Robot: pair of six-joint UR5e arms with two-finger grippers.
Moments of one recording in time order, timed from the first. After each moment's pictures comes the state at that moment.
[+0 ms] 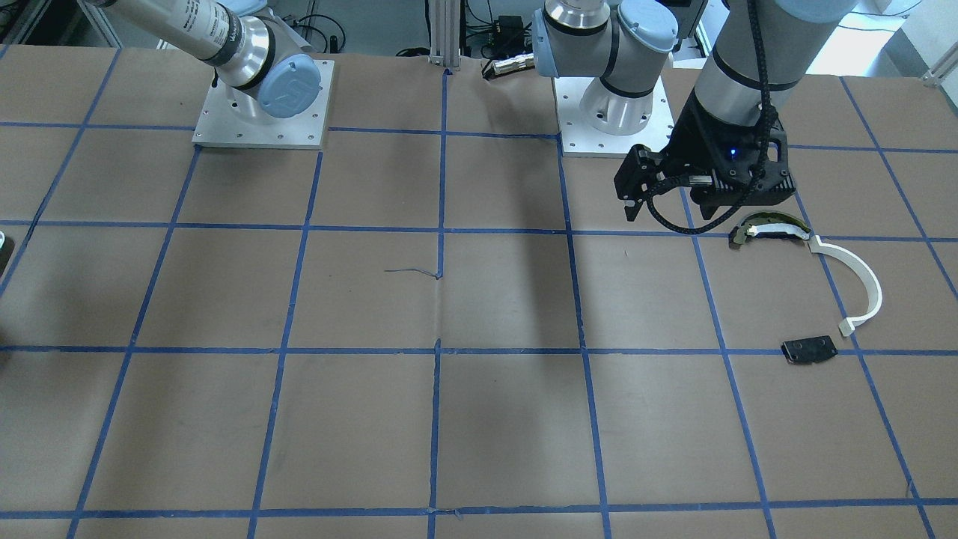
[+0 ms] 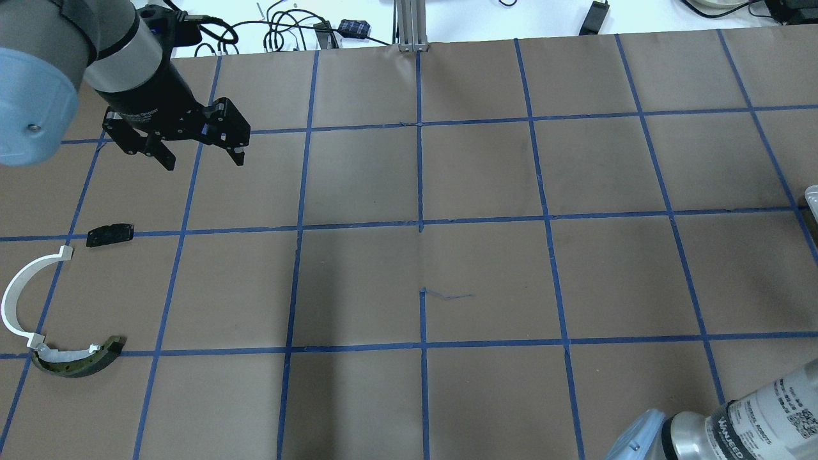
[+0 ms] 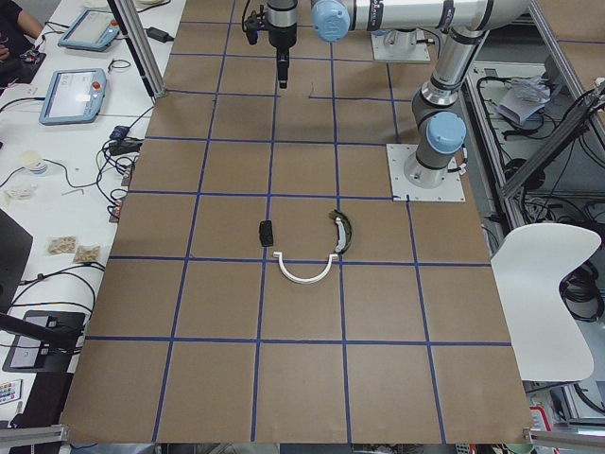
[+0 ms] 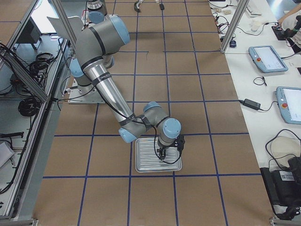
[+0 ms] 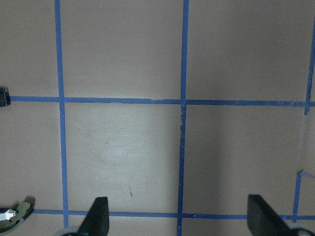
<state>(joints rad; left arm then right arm) -1.52 -1.58 -1.61 -1.51 1.58 0.02 0.66 -0.96 1.55 -2.11 -1.65 -0.80</state>
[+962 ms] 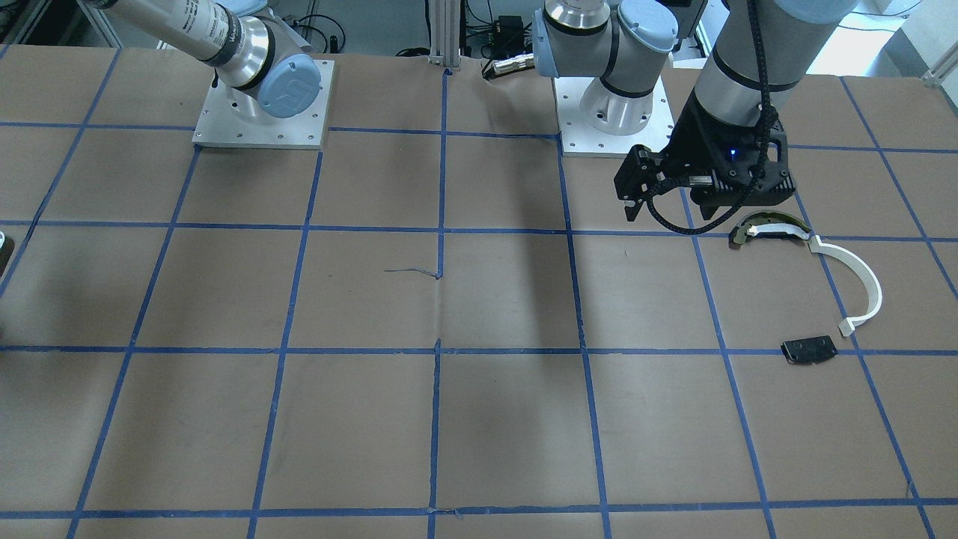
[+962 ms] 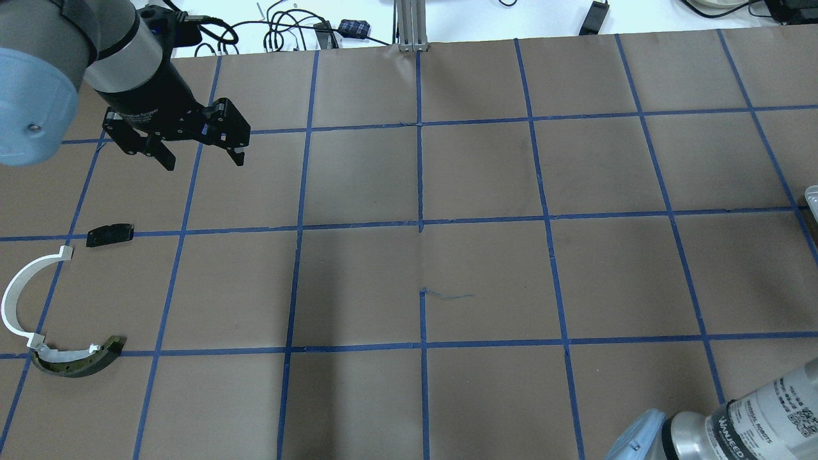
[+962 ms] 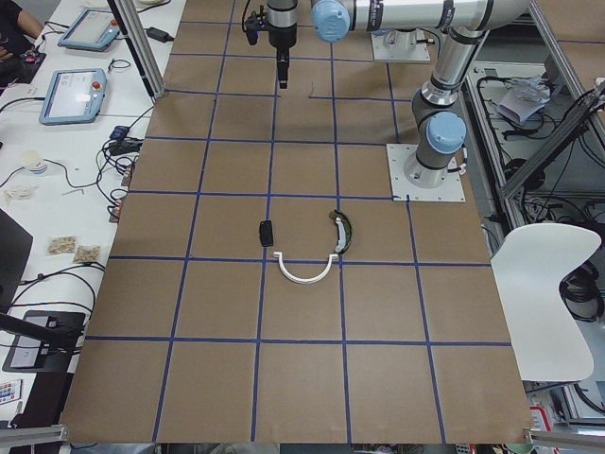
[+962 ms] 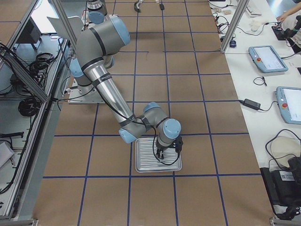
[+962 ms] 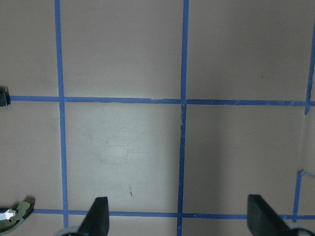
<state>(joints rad) -1.52 -1.58 -1.61 -1.51 1.58 0.02 0.66 -0.95 1.56 -2.11 -1.71 -0.79</state>
